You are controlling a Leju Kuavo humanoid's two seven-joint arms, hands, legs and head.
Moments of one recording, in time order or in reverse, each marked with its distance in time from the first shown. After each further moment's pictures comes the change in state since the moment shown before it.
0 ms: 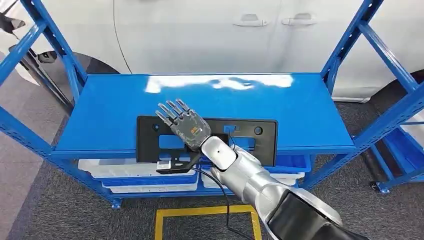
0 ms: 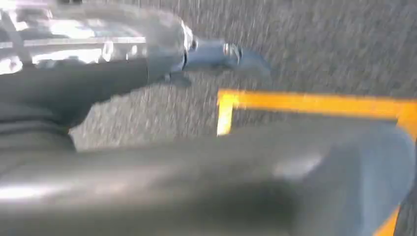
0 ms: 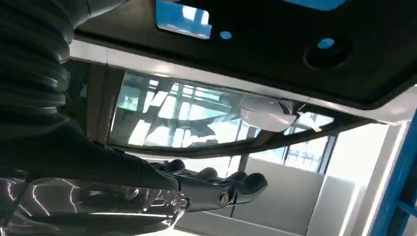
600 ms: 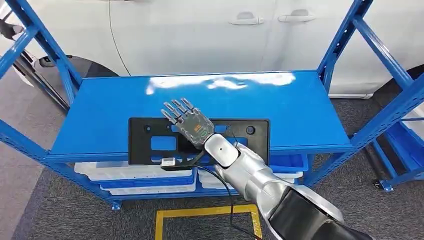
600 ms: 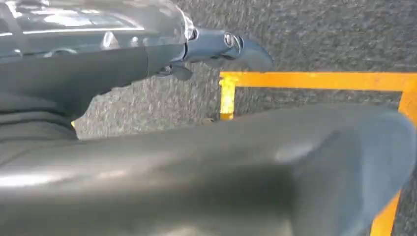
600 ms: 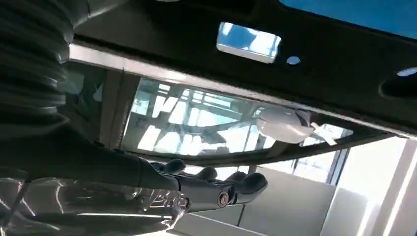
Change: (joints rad) left arm 0.003 0.001 0.000 0.001 0.001 -0.004 -0.006; right arm -0.022 -0.008 0.003 0.034 0.006 0.024 0.018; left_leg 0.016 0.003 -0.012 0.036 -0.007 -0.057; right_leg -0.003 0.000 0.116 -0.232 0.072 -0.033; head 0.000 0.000
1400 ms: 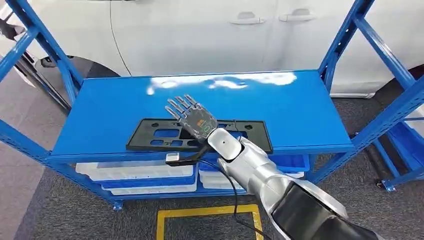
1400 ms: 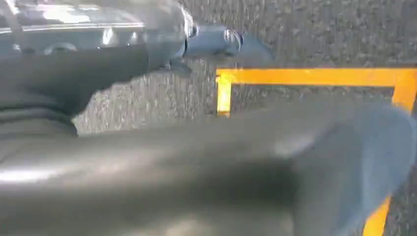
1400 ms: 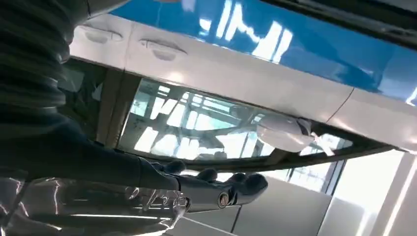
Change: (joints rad) left arm -0.011 0.002 0.000 0.000 -0.002 -0.015 0.005; right arm -0.026 -0.025 -0.002 -0.001 -0.002 0.073 -0.035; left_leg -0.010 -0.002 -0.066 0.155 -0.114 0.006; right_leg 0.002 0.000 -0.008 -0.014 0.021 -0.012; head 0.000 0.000
